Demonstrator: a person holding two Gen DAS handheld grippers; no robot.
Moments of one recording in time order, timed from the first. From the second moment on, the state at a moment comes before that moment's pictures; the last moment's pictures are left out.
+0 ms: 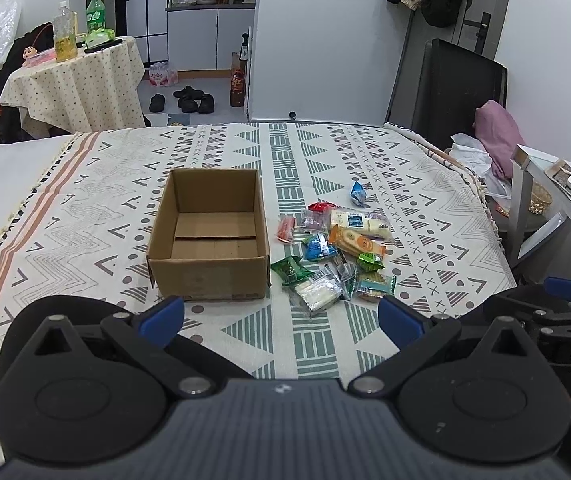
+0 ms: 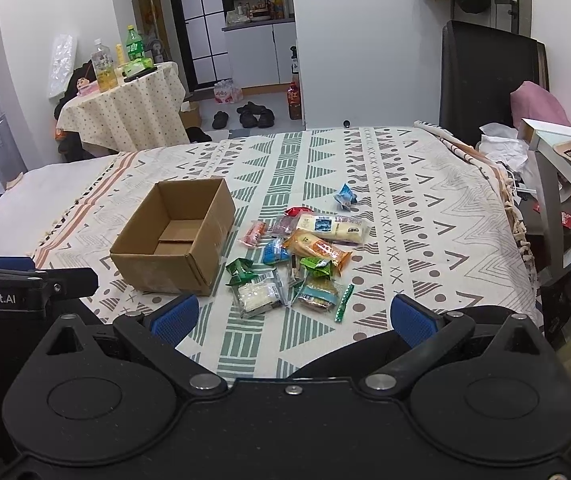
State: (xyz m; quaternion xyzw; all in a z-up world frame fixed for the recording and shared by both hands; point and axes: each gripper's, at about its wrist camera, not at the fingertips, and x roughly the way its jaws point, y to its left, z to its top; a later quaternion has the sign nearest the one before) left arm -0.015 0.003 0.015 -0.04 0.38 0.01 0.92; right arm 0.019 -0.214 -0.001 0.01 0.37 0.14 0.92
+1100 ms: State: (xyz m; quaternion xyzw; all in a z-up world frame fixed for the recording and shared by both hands) left arm -0.012 0.002 0.016 -0.05 0.38 0.01 0.92; right arm 0.017 -0.220 -0.001 0.01 0.36 0.14 0.92
